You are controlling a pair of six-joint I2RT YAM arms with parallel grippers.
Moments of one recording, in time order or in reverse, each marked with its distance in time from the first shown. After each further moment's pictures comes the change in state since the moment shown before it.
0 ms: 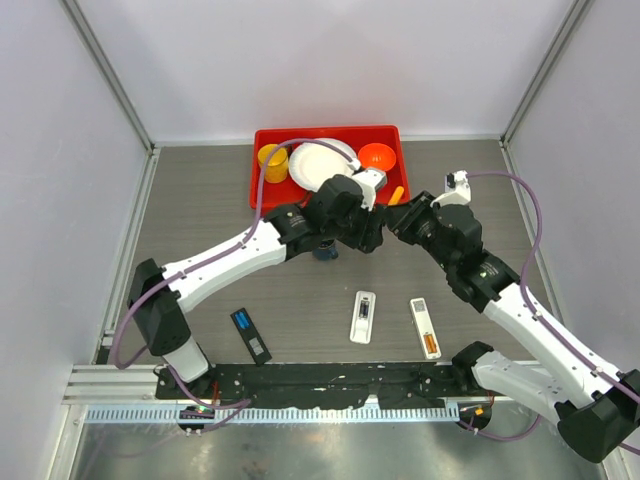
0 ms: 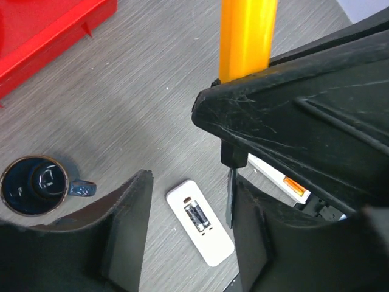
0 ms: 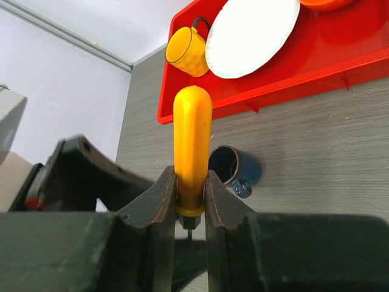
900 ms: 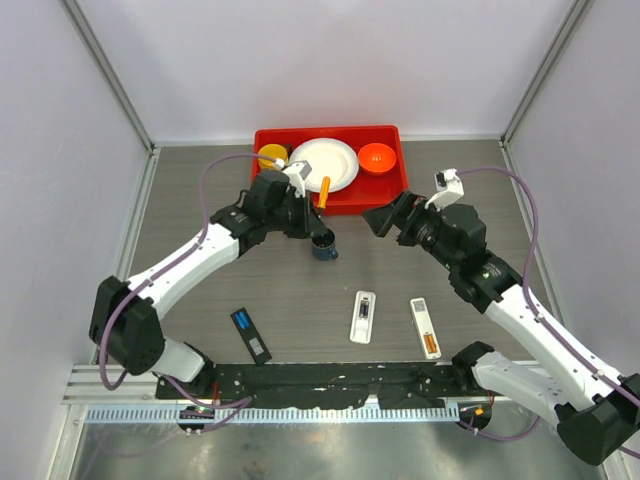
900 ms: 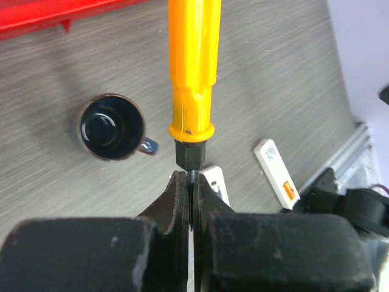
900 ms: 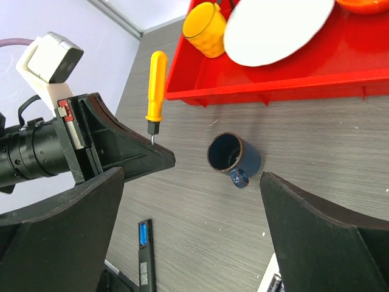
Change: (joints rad) left arm 0.329 -0.163 -0.333 0.141 0.231 -0.181; right arm -0.016 -0.005 -0.001 0.004 -0.136 -0.141
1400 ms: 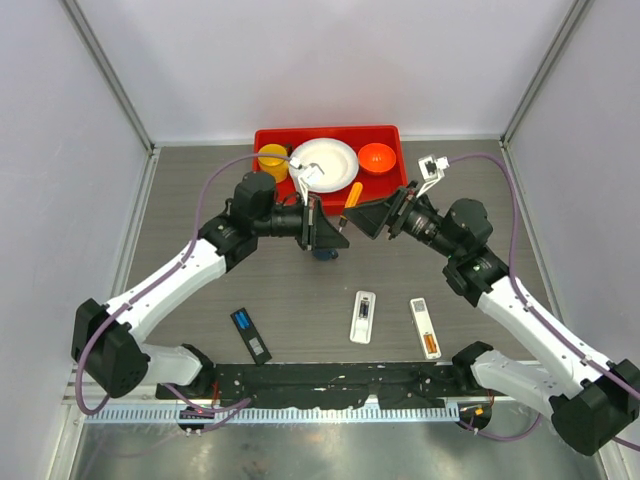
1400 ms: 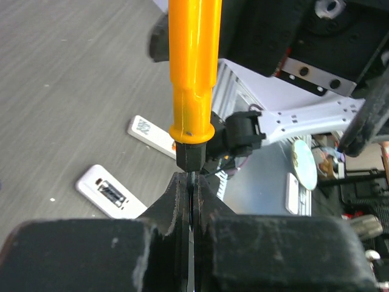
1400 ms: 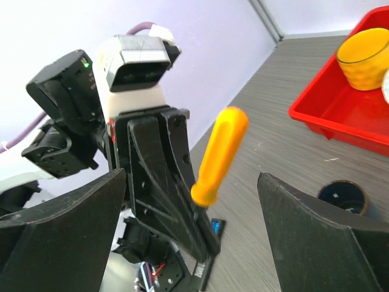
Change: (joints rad) left arm -0.017 -0.166 -0.084 0.222 0.501 -0.029; right arm -0.026 0.050 -0.013 0.385 -0.422 0.030
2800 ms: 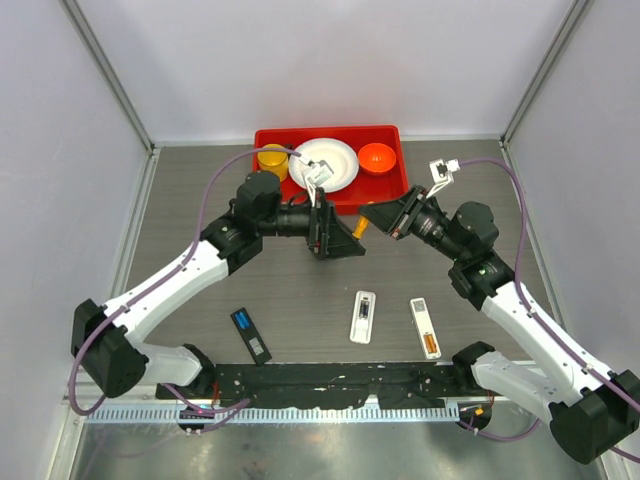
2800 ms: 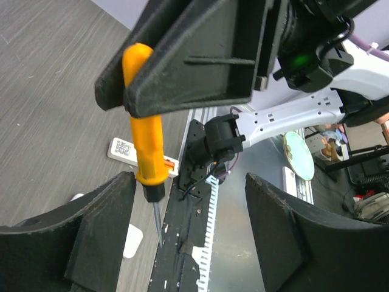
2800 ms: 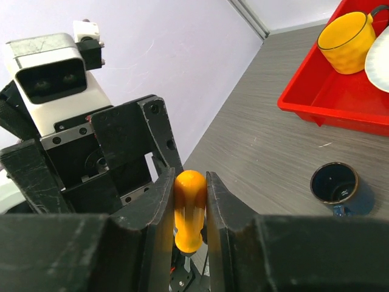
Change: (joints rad) left arm -0.074 -0.020 0.030 0.080 0.034 0.018; right arm -0.048 -0.032 -0.038 -0.003 -0.007 0.097
